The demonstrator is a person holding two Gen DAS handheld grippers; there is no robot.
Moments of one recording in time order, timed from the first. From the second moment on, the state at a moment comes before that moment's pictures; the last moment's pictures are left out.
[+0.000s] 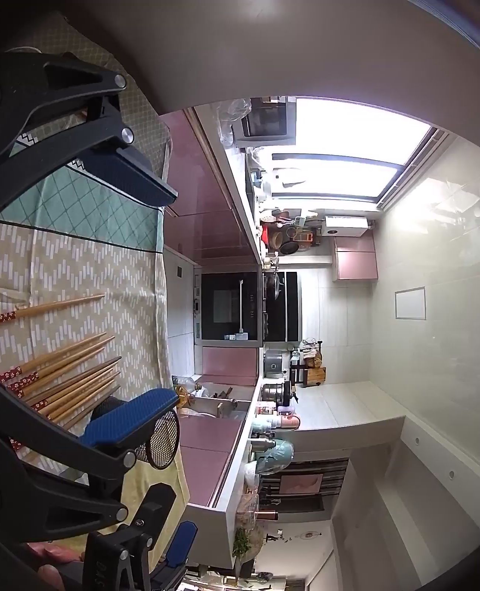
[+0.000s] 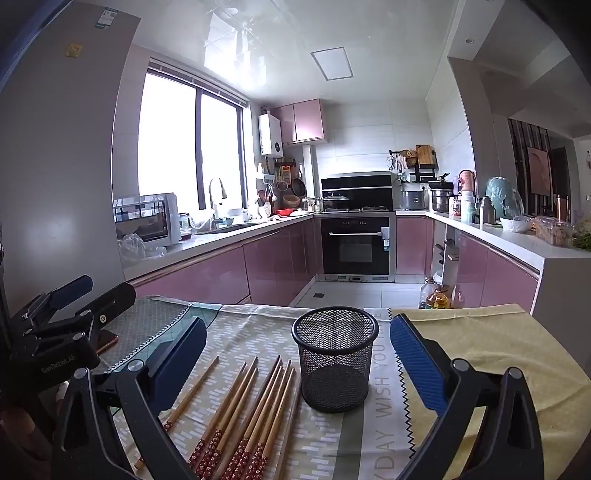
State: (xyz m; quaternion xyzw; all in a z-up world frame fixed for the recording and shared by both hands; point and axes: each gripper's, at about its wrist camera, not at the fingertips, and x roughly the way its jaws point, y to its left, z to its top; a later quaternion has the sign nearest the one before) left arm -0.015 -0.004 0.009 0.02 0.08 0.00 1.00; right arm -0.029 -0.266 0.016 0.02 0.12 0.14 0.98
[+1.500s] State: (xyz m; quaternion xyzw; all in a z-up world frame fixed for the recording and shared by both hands) left arm -0.019 -0.005 0.010 0.01 0.07 0.00 1.00; right arm -0.032 -0.262 0.018 0.03 0.12 0.13 0.98
